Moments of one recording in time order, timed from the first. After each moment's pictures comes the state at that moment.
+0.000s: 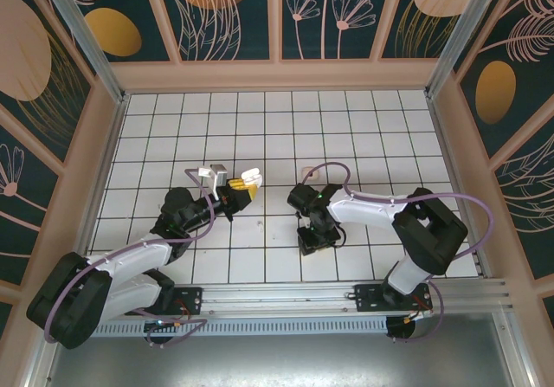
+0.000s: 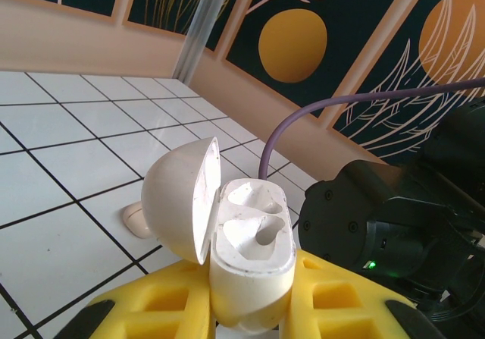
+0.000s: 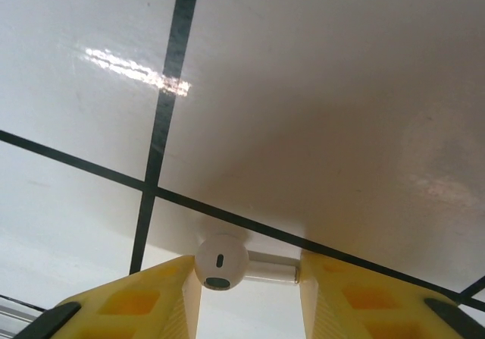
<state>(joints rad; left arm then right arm) -0.54 1.11 0.26 0.85 0.51 -0.48 0.90 1.60 0.87 -0.84 -0.20 0.49</state>
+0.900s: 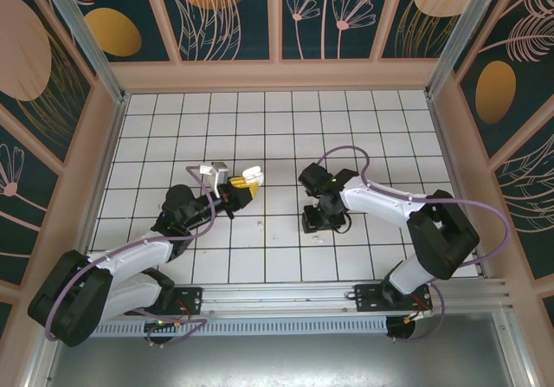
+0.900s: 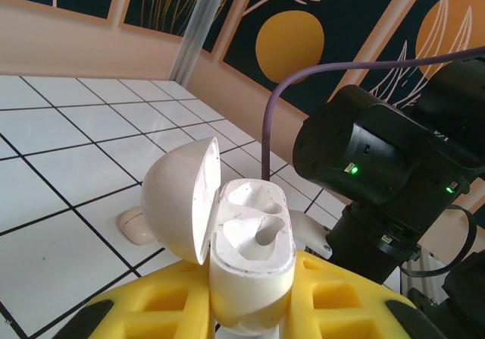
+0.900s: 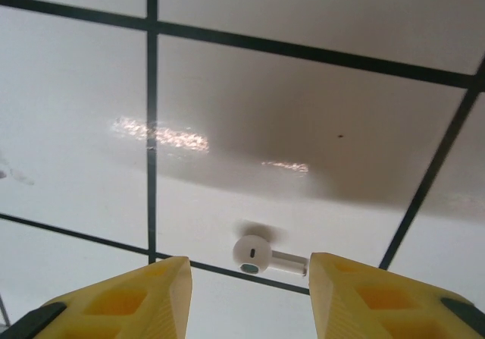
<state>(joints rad) -0.54 1.13 0.28 0.85 0.52 -0.48 0.76 1.54 0.93 -0.85 -0.16 0.54</state>
